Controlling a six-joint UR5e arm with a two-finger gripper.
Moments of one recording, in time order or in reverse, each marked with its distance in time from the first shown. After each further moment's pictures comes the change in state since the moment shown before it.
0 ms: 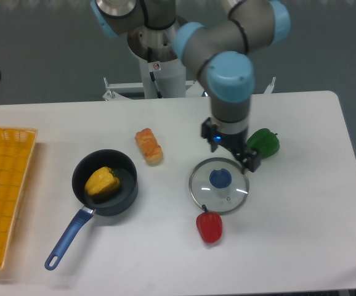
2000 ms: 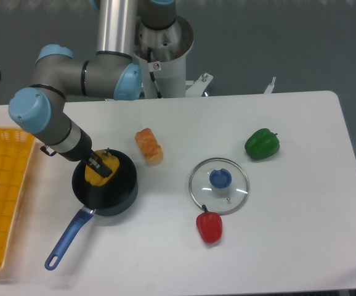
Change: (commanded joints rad) arm -0.712 -0.052 -0.083 0.002 0.210 -0.793
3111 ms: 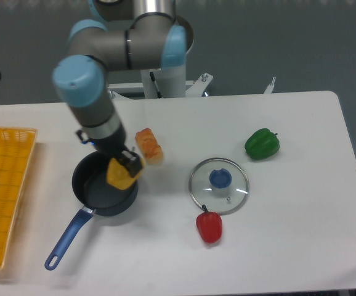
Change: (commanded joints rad) arm 0.068 0.110 0.041 -0.006 -0.084 0.032
